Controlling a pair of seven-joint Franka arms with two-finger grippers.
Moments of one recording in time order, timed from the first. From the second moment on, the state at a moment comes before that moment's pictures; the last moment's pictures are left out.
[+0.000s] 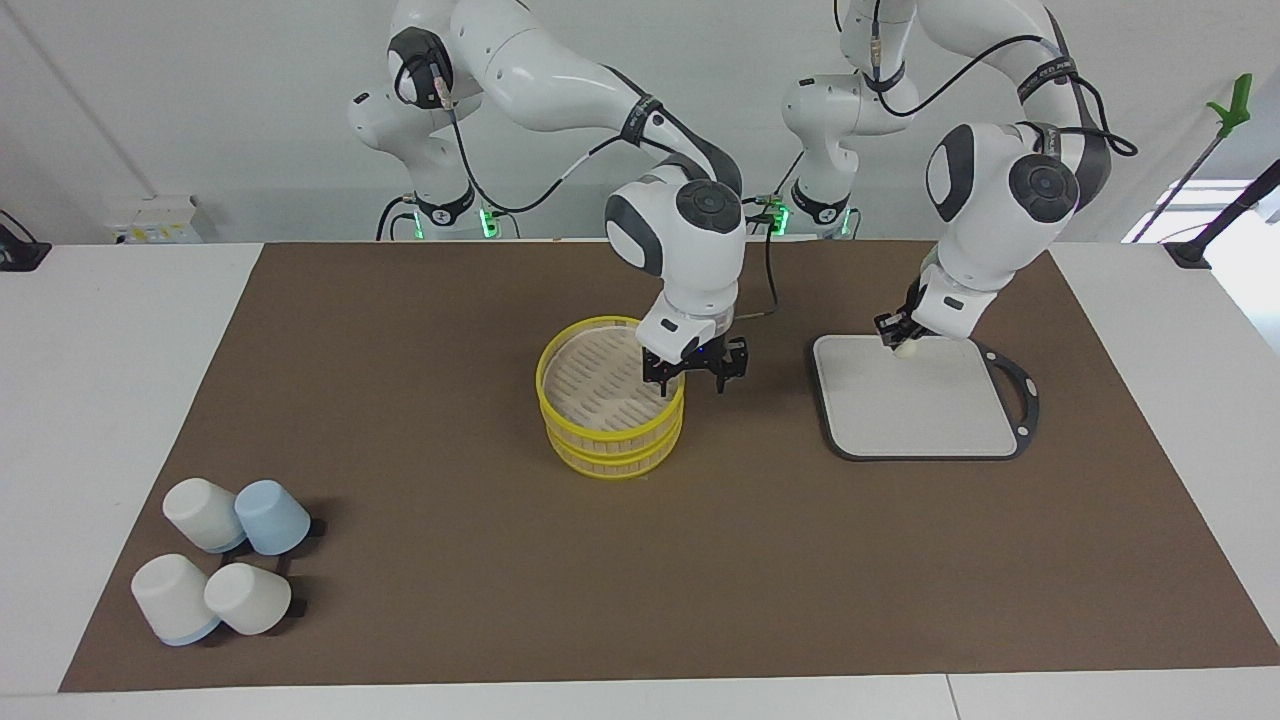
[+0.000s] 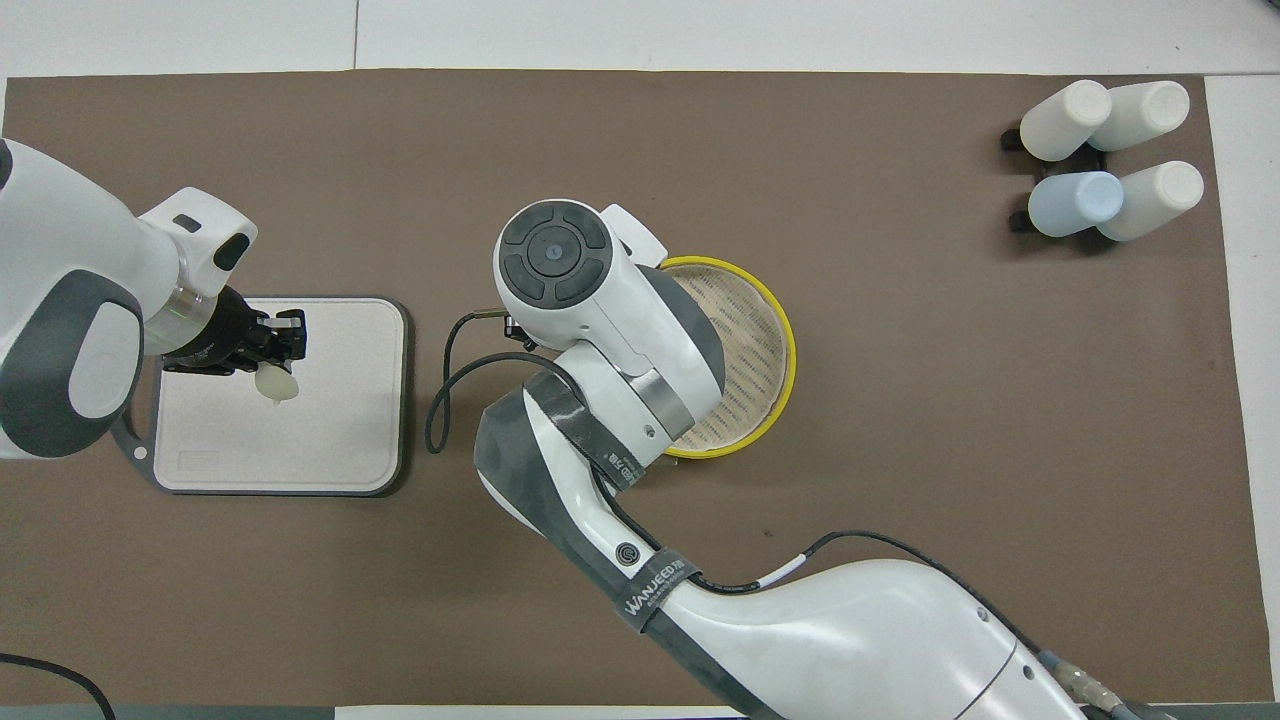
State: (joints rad) left arm -0.07 0.06 -0.08 -1.89 -0.03 1.79 -0.30; right arm 0.67 0.62 0.01 -1.26 0.01 1.93 0.67
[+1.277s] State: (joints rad) left arm -0.18 0.08 -0.22 -1.75 -0.10 1.77 -0.74; right arm 0.38 0.47 -0.01 -1.19 0.02 1.72 0.31
